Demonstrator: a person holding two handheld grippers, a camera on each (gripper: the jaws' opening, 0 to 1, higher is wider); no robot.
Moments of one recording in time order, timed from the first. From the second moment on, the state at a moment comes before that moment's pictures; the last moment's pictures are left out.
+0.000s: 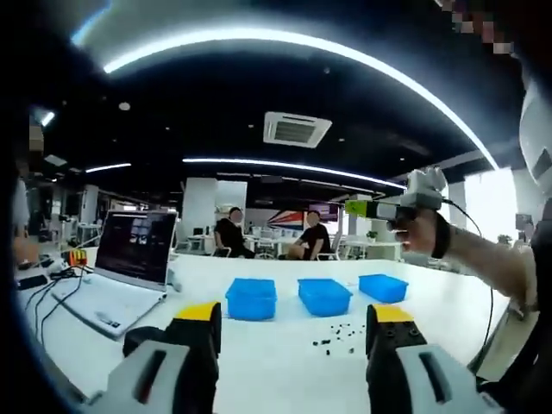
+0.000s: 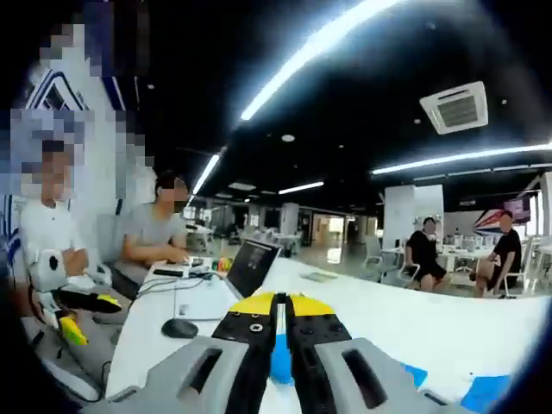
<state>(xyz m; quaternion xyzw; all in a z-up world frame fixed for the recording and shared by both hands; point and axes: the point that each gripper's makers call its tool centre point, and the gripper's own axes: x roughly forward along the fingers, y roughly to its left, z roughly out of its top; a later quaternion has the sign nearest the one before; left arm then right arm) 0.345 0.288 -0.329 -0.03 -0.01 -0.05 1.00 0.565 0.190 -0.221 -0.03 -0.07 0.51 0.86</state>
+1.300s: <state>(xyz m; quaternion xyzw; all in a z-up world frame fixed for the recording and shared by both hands) 0.354 0.286 -0.330 -0.02 0.02 -0.05 1.00 0.647 0.272 -0.292 -0.06 0.04 0.52 0.85</state>
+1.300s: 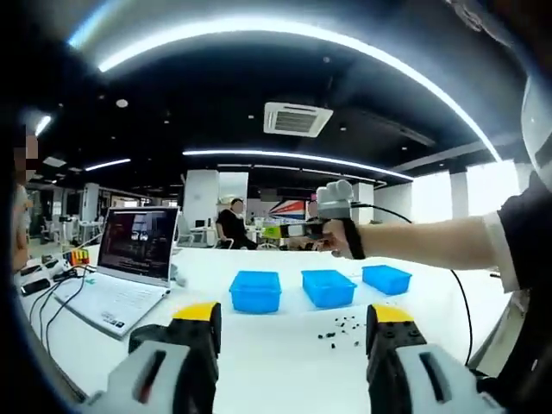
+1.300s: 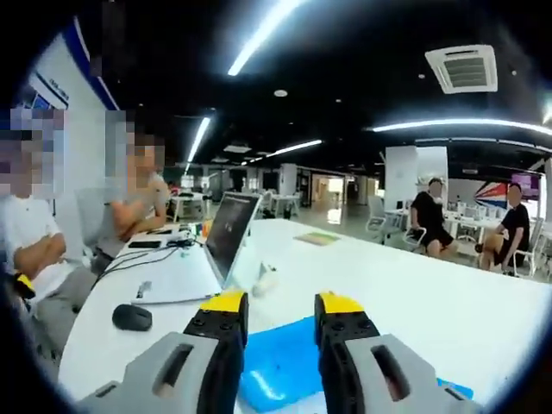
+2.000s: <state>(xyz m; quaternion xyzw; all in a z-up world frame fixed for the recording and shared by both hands) 0.364 0.195 -0.353 0.01 0.08 -0.25 0.96 0.493 -0.025 -0.327 0.03 0.02 0.47 0.88</state>
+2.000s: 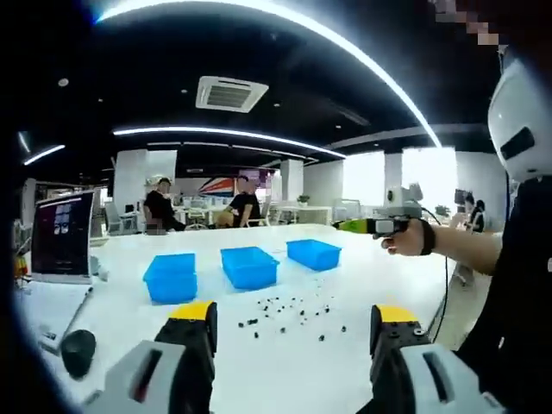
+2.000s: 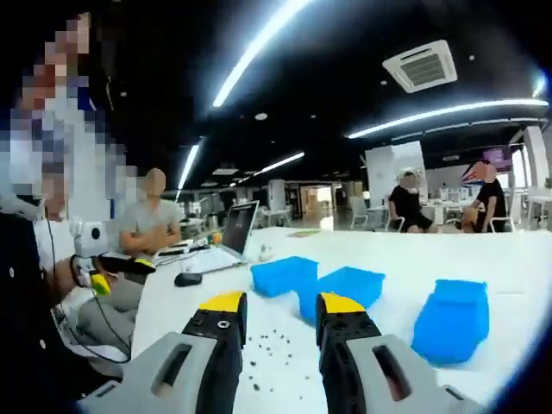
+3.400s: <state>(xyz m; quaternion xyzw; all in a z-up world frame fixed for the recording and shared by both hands) 0.329 0.188 -0.405 0.06 0.20 -0.29 0.93 0.465 0.023 -0.396 -0.33 0.25 0.61 0.68</state>
